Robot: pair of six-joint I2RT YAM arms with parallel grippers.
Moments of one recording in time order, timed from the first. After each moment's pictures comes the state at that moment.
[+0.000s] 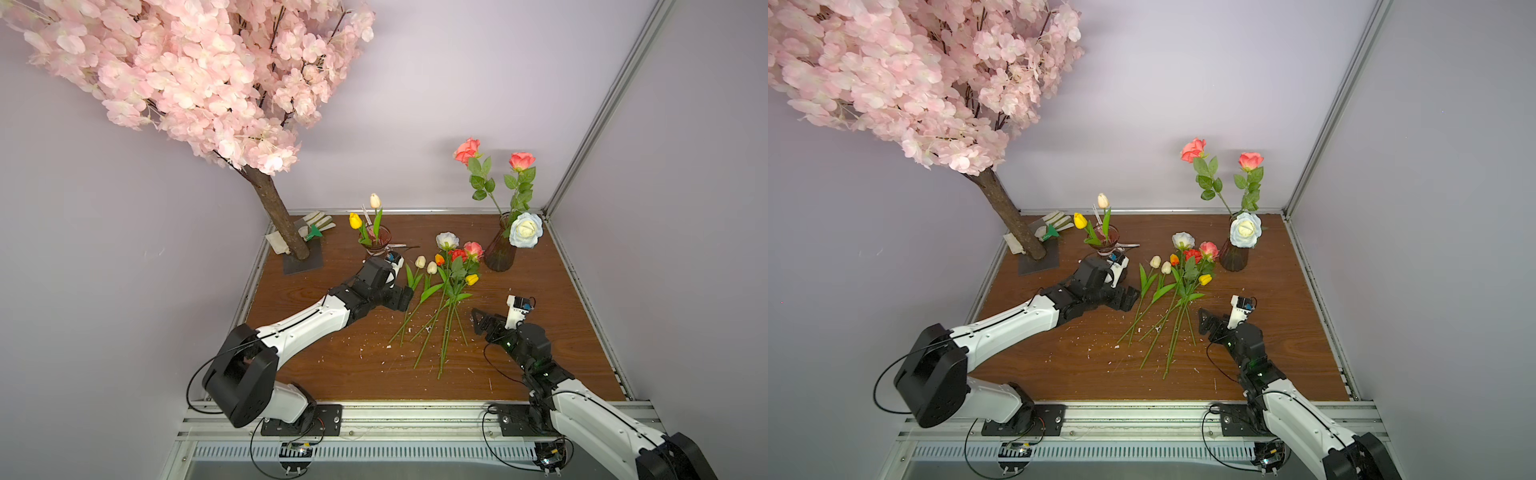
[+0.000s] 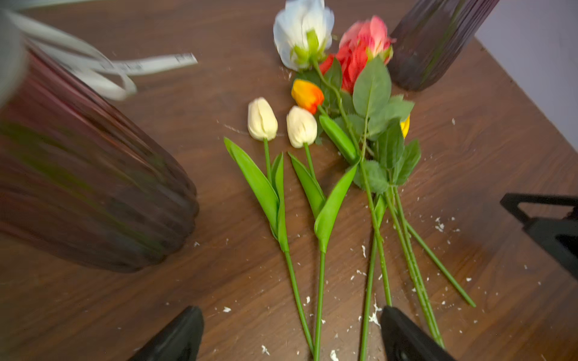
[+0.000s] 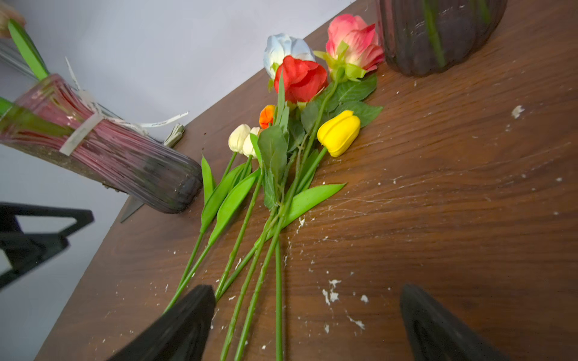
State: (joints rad) left arm -0.67 1.48 0.91 -0.22 0.07 -0.23; right arm 0.41 0.75 0.02 0.39 0.04 0.71
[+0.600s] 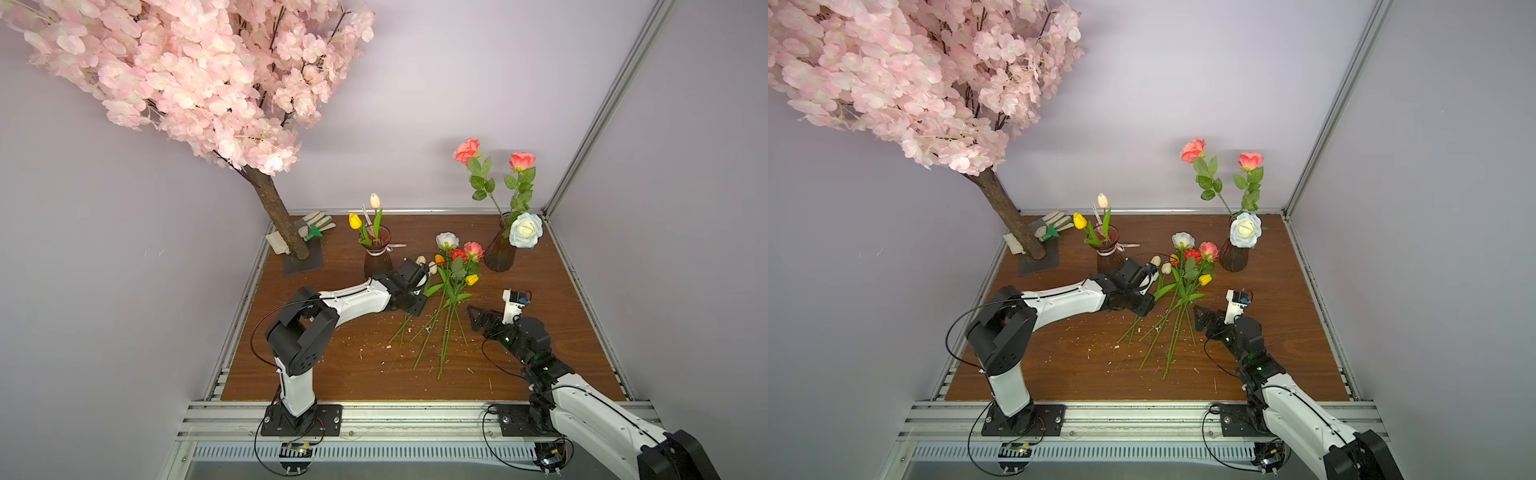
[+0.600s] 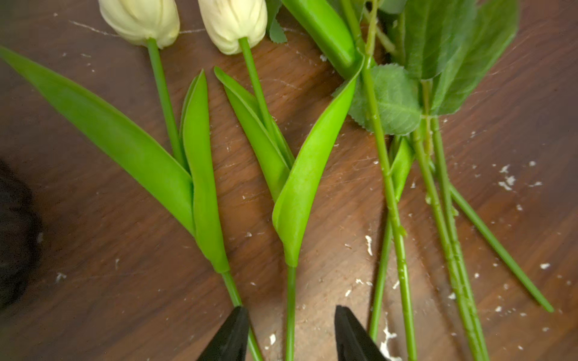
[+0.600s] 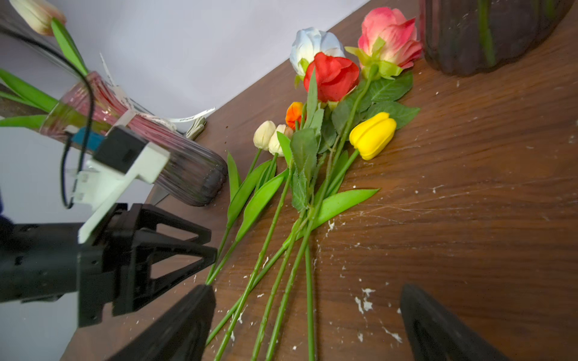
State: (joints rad) left arm -0.76 1.86 1.19 -0.38 0.03 -0.19; right arm 0.41 0.79 0.09 0.36 -0.06 0.64
